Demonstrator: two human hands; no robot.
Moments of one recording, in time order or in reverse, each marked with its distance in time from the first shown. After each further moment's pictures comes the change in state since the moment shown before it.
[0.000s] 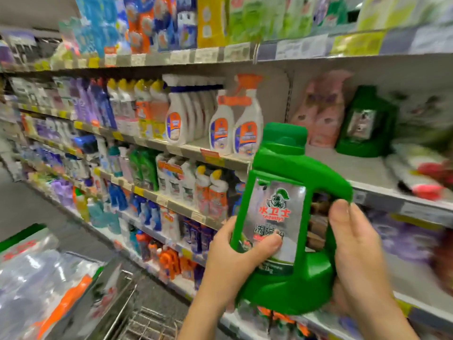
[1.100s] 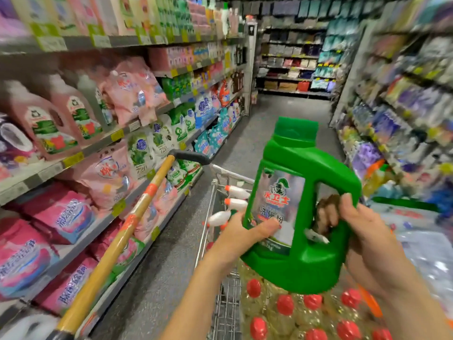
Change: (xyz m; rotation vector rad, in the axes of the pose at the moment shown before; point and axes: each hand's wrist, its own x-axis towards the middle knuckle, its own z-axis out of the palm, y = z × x) left_hand -0.405 0.052 -0.443 -0.066 1.133 -0.220; right_hand -0.347 -0.038 0.480 0.598 -1.537 0.634
